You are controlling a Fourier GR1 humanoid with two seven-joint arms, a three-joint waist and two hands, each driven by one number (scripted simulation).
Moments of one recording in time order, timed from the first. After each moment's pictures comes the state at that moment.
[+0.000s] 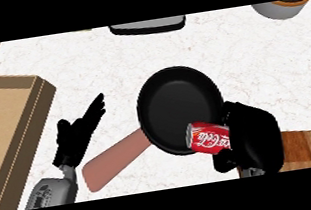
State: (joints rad) left arm -0.14 0.16 -0.15 -1.36 0.05 -0.12 0.15; right arm -0.10 0.00 0.45 -1.90 1.27 0.36 0.99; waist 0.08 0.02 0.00
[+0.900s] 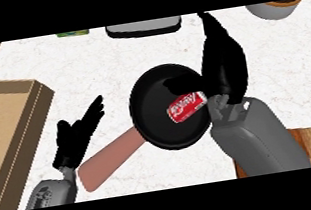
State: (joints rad) left arm -0.13 0.16 -0.14 -1.35 0.04 -0.12 0.16; right arm -0.62 -0.01 0.30 -1.59 0.95 -0.20 1.04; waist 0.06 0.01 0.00
